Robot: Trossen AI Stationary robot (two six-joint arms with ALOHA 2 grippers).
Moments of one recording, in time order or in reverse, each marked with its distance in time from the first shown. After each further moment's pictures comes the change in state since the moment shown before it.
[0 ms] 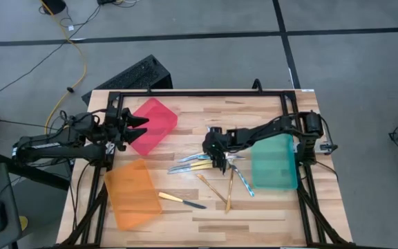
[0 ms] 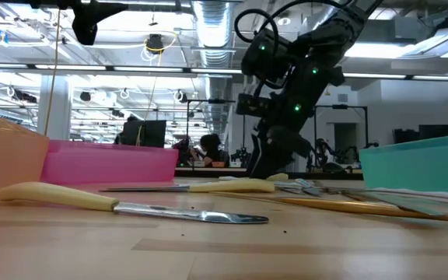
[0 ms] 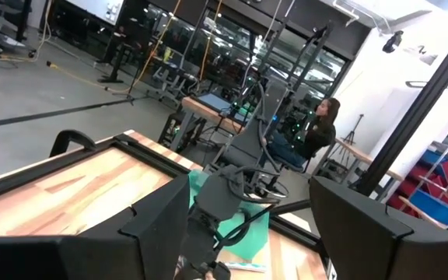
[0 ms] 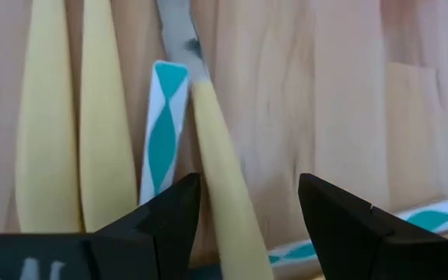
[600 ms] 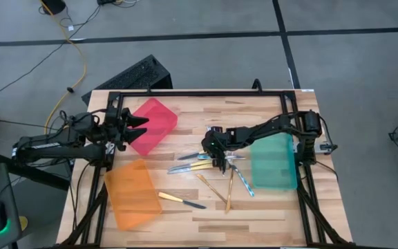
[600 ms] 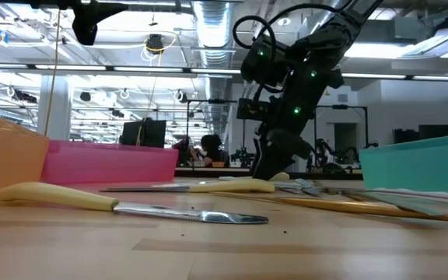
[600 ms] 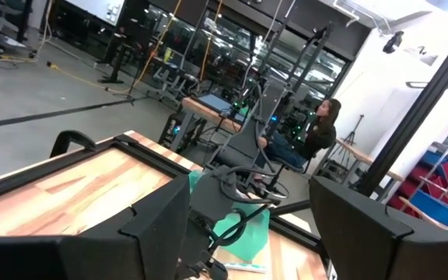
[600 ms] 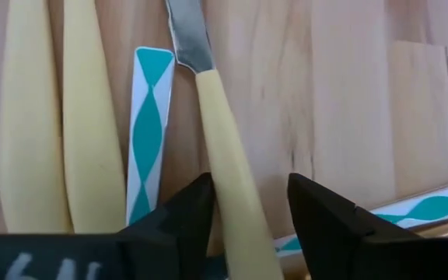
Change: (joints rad) left arm 0.000 0.000 0.000 0.002 -0.002 0.000; right arm -0.017 0.040 0.003 -0.029 0.000 0.007
